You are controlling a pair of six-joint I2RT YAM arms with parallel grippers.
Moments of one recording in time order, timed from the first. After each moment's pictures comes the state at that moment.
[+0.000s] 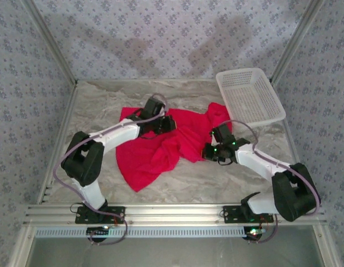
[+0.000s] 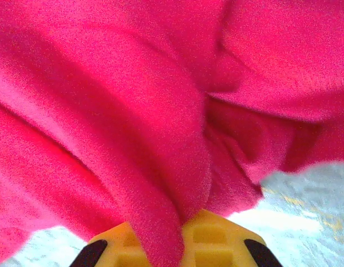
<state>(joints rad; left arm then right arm) -0.64 1.75 1.20 -0.24 0.29 -0.78 0.46 1.33 0.68 -0.43 -0.24 0.59</state>
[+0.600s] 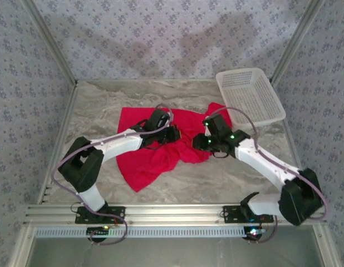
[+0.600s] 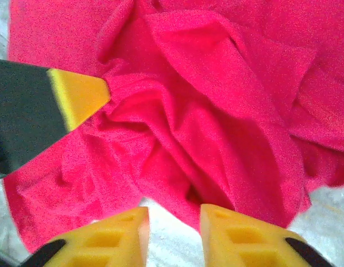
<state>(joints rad) -0.74 1.68 1.07 -0.14 0.23 -0.85 0.58 1.33 0.93 -0.56 -0.15 0.60</state>
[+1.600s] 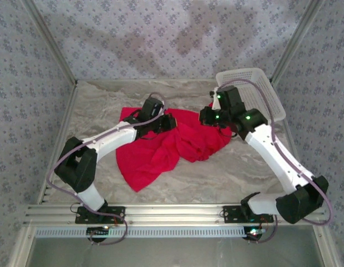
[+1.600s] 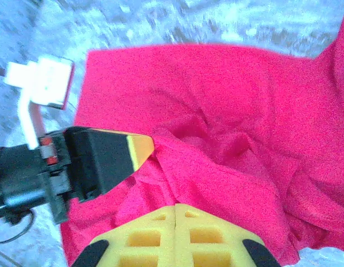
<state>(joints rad) -0.65 1.67 1.19 -0.21 0.25 -0.78 0.47 1.29 1.32 -0.77 -0.18 0.51</state>
